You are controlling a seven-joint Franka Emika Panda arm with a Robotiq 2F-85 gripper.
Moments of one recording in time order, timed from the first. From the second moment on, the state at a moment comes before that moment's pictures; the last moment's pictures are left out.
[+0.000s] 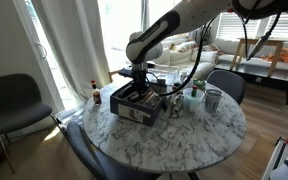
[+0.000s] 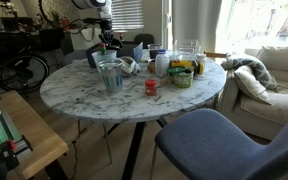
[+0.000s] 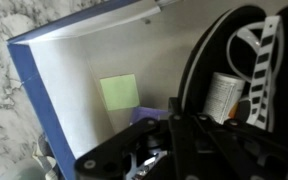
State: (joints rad) arm 0.18 0.59 0.01 -1.60 0.04 2.15 1.52
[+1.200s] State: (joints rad) arm 0.23 0.67 0.04 -1.38 0.06 1.99 1.46
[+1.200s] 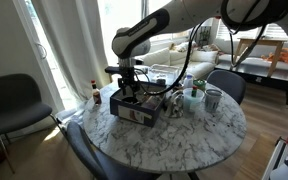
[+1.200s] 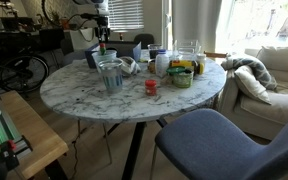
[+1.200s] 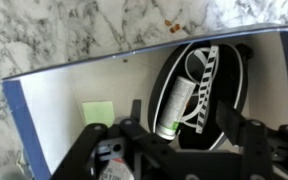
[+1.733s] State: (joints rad) arm 0.22 0.36 0.05 -1.62 -0.01 1.87 1.08
